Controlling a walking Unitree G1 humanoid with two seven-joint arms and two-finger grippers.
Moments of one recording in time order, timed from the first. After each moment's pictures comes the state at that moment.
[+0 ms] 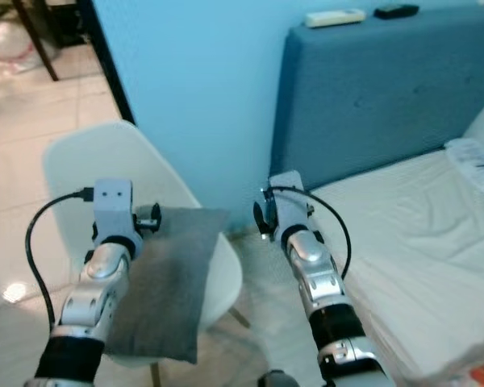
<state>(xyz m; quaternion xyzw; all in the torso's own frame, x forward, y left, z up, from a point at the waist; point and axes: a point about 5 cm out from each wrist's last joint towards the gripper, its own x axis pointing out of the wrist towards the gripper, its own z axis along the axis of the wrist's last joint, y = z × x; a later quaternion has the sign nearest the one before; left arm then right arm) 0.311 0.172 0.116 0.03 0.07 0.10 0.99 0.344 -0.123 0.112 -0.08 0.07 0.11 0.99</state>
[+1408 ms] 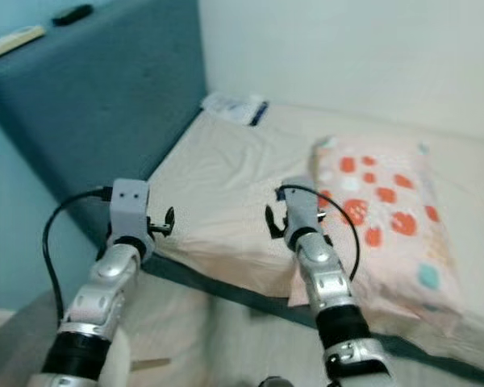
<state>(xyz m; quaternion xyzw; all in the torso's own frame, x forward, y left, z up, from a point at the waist) 0.316 0.157 0.112 0.05 0.08 0.05 0.99 0.345 -0.142 0.111 -0.06 0.09 0.05 0.99</state>
